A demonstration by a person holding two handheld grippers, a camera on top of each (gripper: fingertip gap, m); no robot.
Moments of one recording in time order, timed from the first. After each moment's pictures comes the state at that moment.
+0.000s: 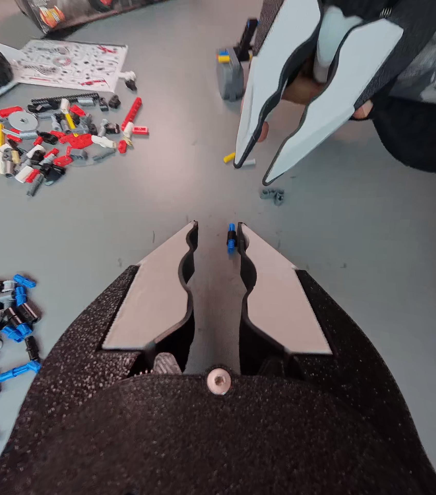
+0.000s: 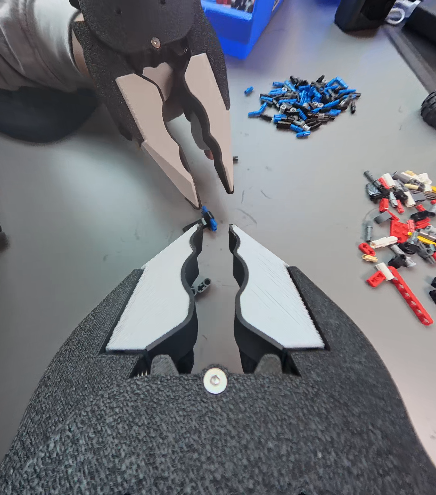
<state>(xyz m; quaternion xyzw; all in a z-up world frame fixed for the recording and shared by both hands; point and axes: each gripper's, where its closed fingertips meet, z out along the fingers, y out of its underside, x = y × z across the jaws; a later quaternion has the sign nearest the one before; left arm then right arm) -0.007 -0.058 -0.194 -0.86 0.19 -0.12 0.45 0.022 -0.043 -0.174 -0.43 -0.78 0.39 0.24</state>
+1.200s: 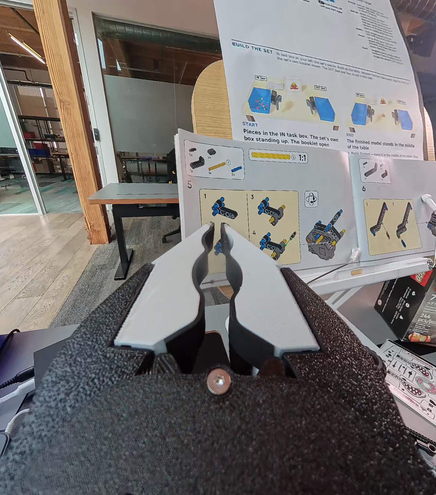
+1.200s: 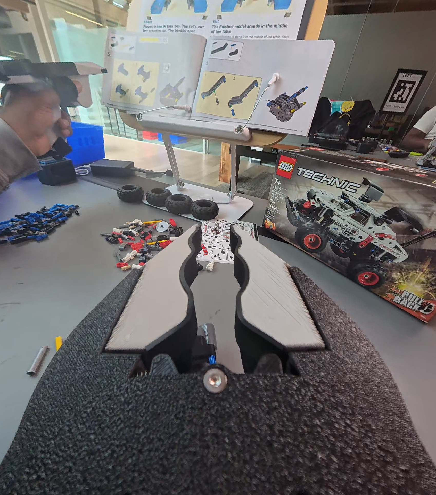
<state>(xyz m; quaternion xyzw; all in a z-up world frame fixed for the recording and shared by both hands) -0.332 0.109 0.008 -0.63 -0.16 0.16 0.74 0.072 0.168 -0.099 -0.58 -0.42 0.37 0.59</state>
